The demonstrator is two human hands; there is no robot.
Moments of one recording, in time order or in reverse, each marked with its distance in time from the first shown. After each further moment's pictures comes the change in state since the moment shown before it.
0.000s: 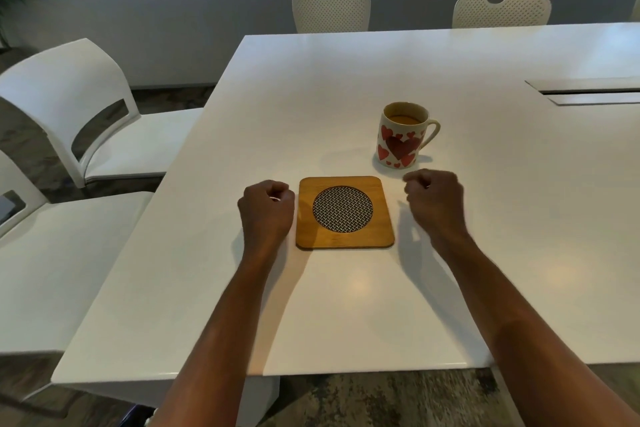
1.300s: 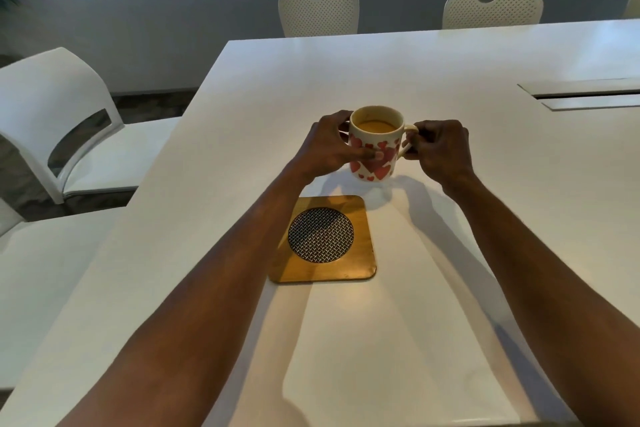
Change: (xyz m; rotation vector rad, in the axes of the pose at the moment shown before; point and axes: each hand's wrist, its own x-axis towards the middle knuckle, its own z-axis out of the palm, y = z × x) left_hand 0.098 0.088 0.120 -0.041 -0.613 0.528; right_hand 0.129 0.003 -0.017 0.076 -0.063 -0.233
